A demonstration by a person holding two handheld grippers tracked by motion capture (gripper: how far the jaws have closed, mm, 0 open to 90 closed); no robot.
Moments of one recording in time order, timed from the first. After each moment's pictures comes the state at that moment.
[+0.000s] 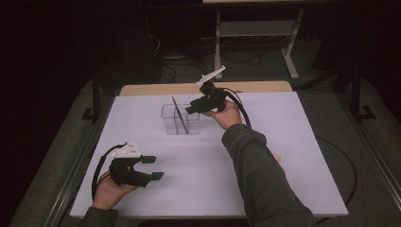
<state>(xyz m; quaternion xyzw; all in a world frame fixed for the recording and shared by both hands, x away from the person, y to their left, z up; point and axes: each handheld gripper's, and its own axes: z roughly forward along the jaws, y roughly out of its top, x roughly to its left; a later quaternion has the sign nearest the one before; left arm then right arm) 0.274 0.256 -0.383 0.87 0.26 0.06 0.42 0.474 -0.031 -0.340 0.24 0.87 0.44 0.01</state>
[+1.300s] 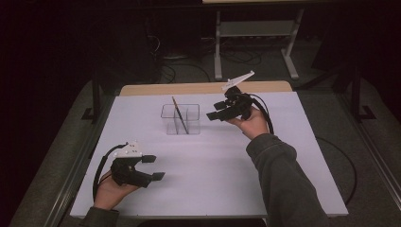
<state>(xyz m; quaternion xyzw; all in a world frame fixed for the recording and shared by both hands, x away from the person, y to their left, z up) 0.275 0.254 -0.385 0.87 0.27 0.06 0.41 0.434 -0.099 -0.328 0.26 0.86 0.43 0.04</state>
